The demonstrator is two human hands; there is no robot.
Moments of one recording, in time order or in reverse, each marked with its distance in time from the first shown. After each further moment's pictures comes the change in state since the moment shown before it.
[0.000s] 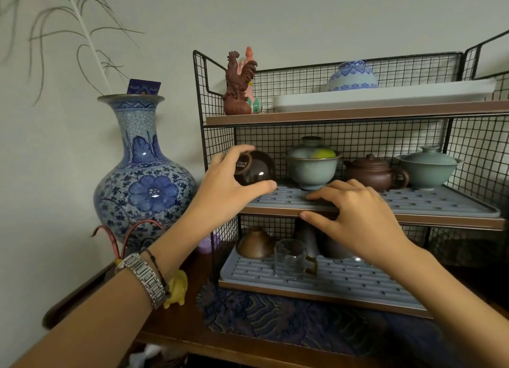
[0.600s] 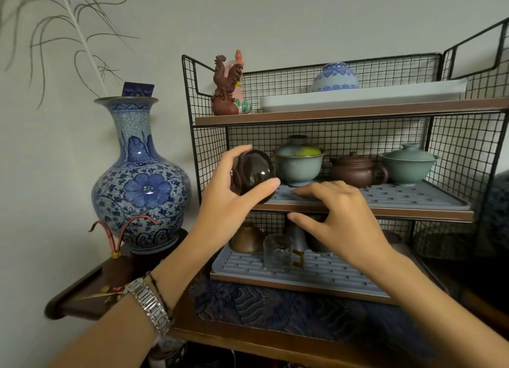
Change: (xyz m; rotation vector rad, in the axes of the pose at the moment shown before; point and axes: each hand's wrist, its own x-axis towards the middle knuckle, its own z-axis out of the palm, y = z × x) left_hand -0.039 0.031 0.020 -0.396 0.092 0.019; right_hand -0.017 0.000 -0.004 0.237 0.099 -0.023
